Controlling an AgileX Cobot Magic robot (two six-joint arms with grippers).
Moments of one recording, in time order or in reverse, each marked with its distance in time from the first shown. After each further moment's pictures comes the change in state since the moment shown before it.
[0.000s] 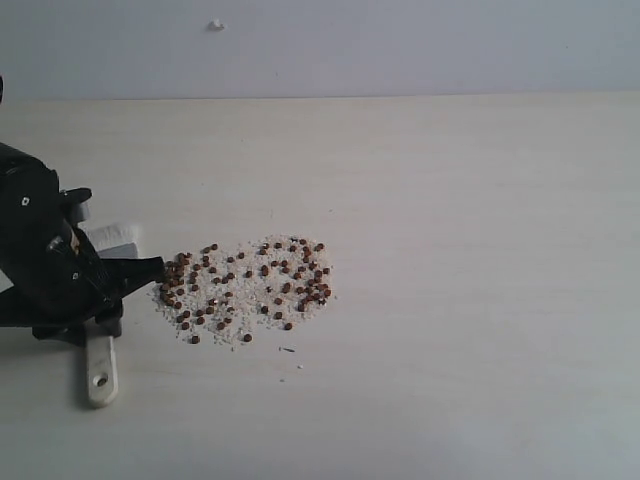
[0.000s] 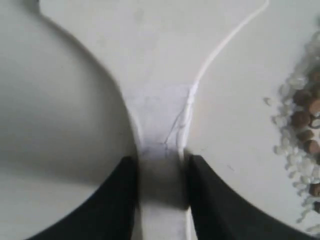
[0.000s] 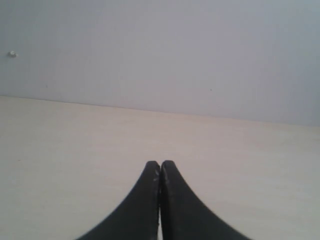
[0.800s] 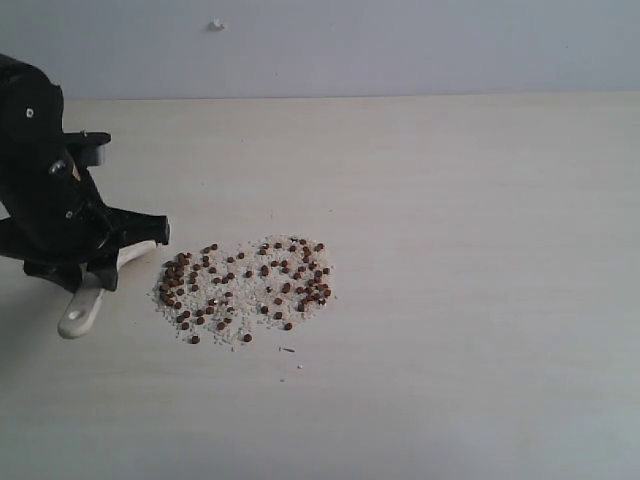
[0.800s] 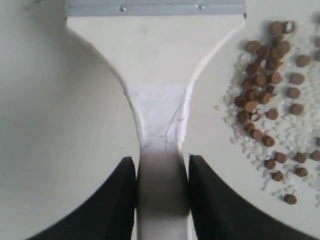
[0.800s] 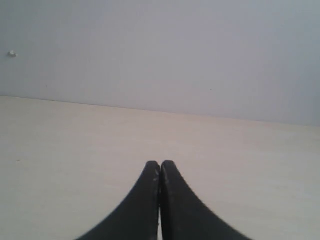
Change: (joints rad) left arm 0.000 -0.030 -0.209 0.004 0.268 0.233; right arm 0.000 0.000 0.000 0.000 0.002 0.000
